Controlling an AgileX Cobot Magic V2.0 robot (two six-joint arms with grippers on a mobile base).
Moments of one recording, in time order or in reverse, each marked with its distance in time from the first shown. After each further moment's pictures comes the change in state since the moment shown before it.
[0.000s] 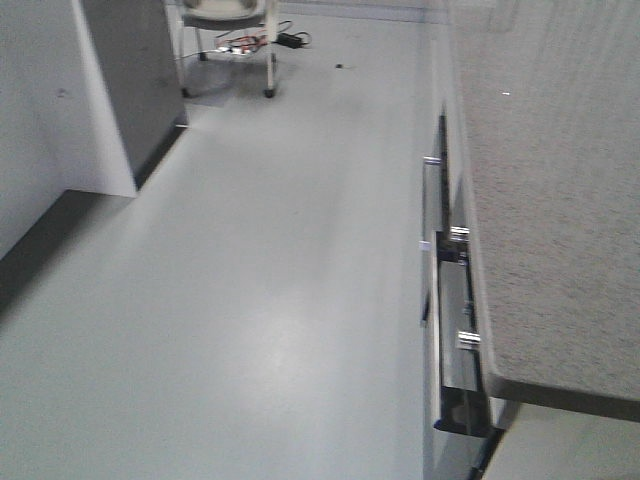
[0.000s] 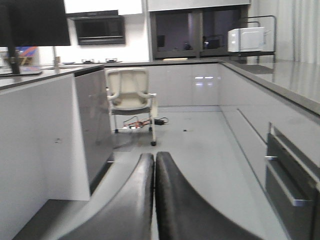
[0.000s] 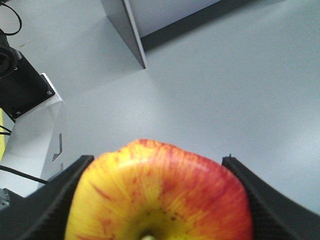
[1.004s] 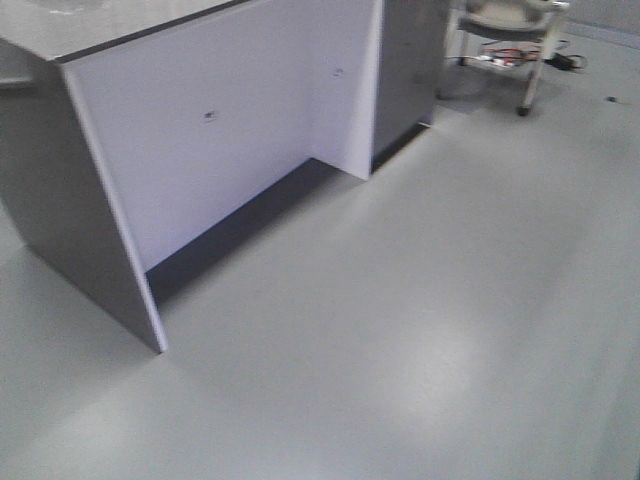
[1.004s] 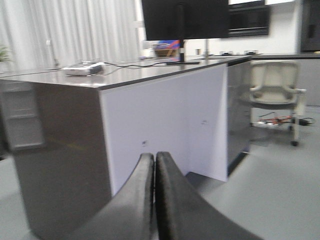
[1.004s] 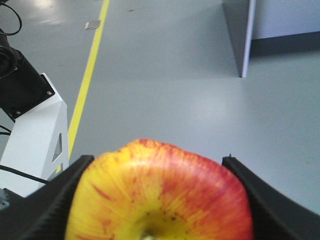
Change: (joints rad) left arm 0.000 0.000 0.000 0.000 0.000 0.000; right arm 0.000 0.000 0.000 0.000 0.000 0.000
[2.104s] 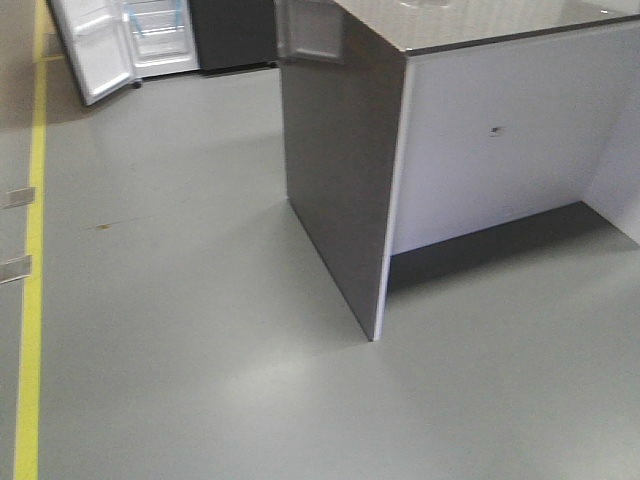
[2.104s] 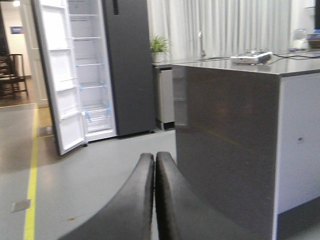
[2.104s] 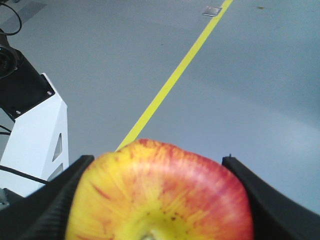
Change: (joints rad) left arm 0.000 0.000 0.000 0.000 0.000 0.000; right arm 0.000 0.000 0.000 0.000 0.000 0.000
